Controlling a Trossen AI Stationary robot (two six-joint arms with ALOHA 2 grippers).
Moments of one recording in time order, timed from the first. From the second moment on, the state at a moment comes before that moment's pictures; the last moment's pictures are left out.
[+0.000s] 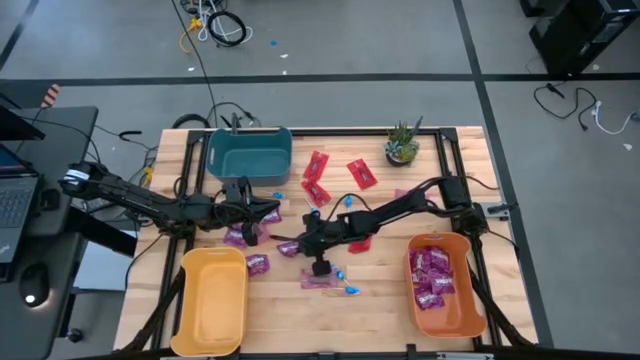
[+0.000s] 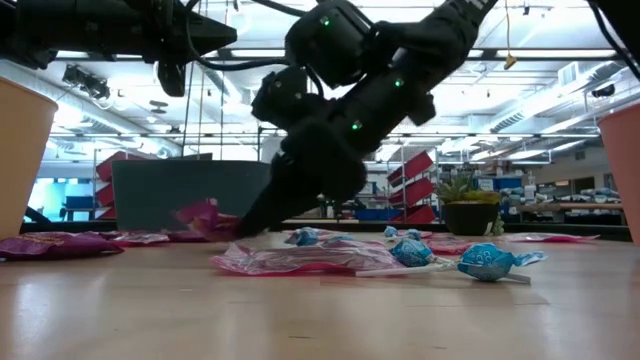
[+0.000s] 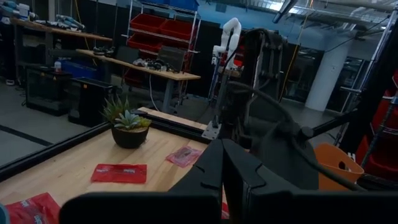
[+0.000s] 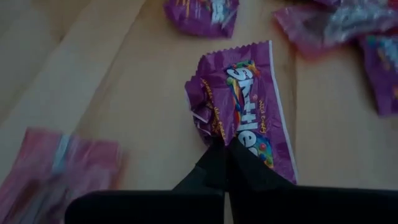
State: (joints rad) left arm -0.22 0.94 0.29 0.77 -0.46 -0.21; right arm 0.12 2.13 1.27 0.11 -0.05 -0.08
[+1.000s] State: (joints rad) left arm -0.22 0.94 0.29 0.76 -0.46 -0.22; right arm 0.22 1.67 1.28 -0.69 0.05 0.05
